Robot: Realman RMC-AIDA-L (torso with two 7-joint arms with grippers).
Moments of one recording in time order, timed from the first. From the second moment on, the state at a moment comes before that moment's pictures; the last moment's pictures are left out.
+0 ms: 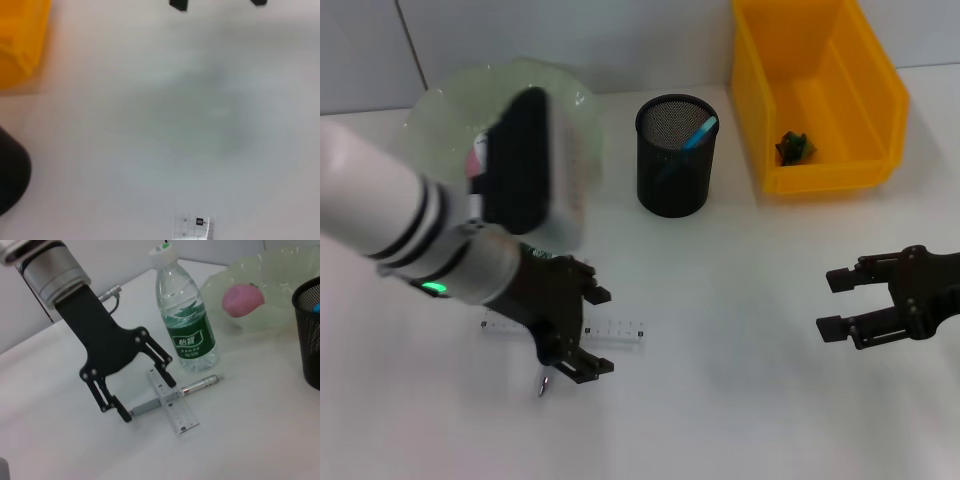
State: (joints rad) left arm -0.66 -2.08 1.59 1.19 2.33 1.41 -1.85; right arm 0.44 1.98 -0.73 -0.89 -2.17 -1.75 1.64
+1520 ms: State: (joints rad) left arm -0.86 -2.08 1.82 1.02 2.45 1.31 -1.94; right arm 0.50 2.02 -0.74 -0.88 -2.19 -1.71 1.64
